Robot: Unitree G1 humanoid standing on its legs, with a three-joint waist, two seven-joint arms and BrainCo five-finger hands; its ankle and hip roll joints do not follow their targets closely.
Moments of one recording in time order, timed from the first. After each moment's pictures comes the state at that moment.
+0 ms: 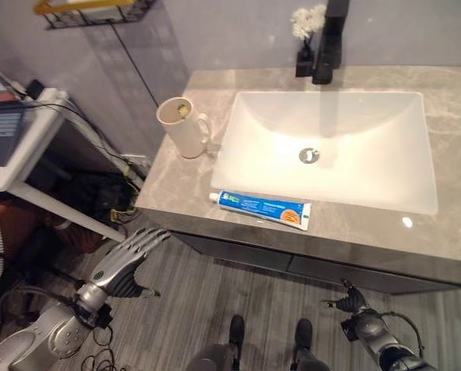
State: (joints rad) left arm 0.22 1.05 -0.25 -0.11 0.44 -0.39 0.35; right arm -0.18 -0.41 0.29 1.16 -0.02 -0.12 -0.22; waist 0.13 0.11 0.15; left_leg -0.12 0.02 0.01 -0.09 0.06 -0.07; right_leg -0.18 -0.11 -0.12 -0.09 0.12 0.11
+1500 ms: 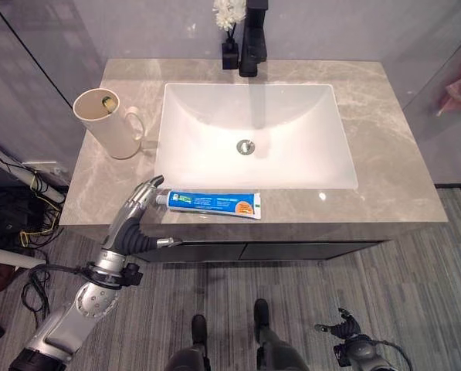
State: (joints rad) left arm 0.08 0.77 -0.18 -0.12 0.20 -0.34 0.35; right arm -0.08 -0.31 0.23 1.18 0.03 -0.09 -0.24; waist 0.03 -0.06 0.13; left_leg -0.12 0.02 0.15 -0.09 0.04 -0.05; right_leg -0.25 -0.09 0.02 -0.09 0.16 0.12
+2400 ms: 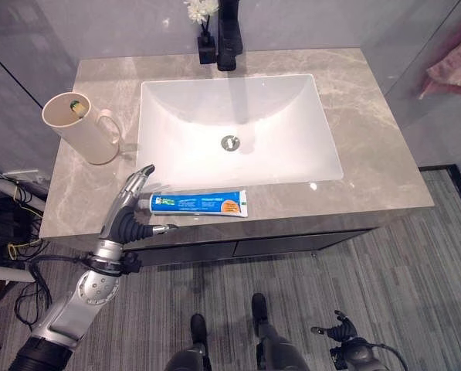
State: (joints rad) left arm 0.00 0.74 -0.16 -0.06 0.17 -0.32 0.35; right arm -0.06 -0.30 0.23 1.13 0.02 -0.09 -0.24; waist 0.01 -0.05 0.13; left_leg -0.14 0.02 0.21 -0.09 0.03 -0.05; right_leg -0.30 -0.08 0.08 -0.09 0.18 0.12
